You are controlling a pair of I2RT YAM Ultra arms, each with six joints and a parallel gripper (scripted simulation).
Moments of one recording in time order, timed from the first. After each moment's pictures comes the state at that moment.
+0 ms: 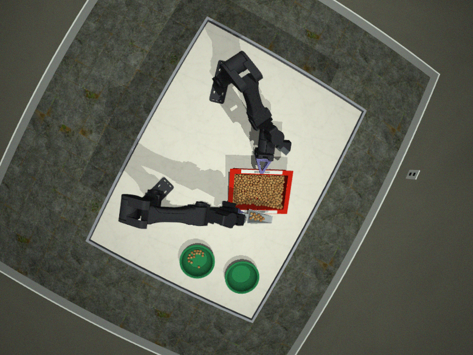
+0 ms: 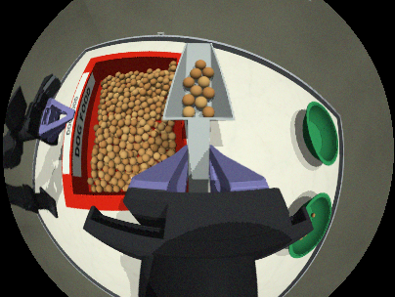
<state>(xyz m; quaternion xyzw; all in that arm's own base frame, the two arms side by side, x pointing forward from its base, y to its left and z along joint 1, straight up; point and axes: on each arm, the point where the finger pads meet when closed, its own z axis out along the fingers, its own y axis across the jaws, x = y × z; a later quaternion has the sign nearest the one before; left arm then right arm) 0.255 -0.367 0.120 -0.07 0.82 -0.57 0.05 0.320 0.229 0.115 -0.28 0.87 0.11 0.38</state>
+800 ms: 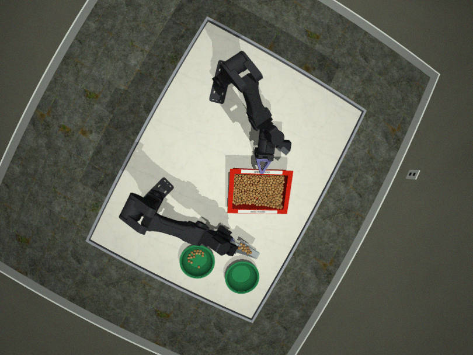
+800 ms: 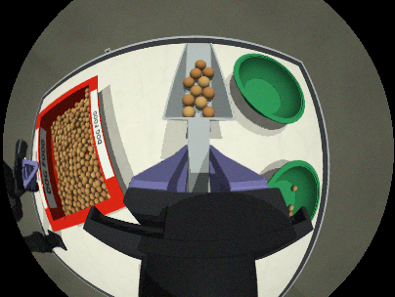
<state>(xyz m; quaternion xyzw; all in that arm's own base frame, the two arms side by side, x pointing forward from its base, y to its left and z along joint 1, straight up) 0.255 -0.367 0.120 -0.07 0.82 -0.57 0.05 0.378 0.113 0.103 -0.14 0.92 0.04 0.36</state>
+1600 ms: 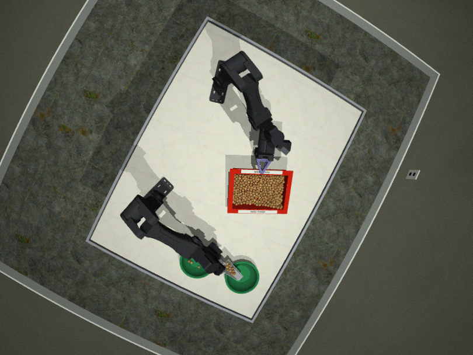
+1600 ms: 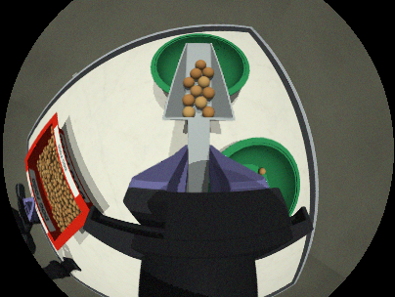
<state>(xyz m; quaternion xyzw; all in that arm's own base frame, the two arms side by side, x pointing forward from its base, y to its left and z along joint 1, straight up) 0.255 -0.367 0.120 -0.07 0.82 -0.57 0.05 0.396 0.016 0.092 -0.02 0.94 0.00 0.35</state>
